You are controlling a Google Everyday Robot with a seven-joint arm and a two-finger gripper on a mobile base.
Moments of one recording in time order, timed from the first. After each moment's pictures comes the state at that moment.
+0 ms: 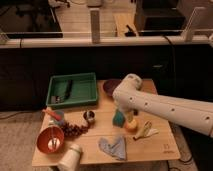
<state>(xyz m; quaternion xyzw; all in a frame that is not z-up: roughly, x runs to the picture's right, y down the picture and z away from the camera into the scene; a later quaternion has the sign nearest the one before) 0.089 0.111 0.771 -0.21 -0.07 -0.30 0.93</state>
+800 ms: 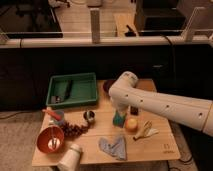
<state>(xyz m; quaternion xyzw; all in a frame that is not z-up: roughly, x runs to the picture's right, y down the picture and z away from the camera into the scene) 0.065 0.102 0.778 -0.20 -0.09 -0.34 0.91</state>
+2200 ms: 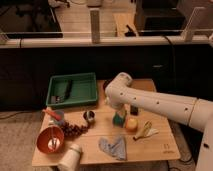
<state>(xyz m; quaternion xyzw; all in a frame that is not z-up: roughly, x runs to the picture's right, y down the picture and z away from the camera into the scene) 0.044 0.108 0.818 -0.20 -0.13 -0.41 0.88</state>
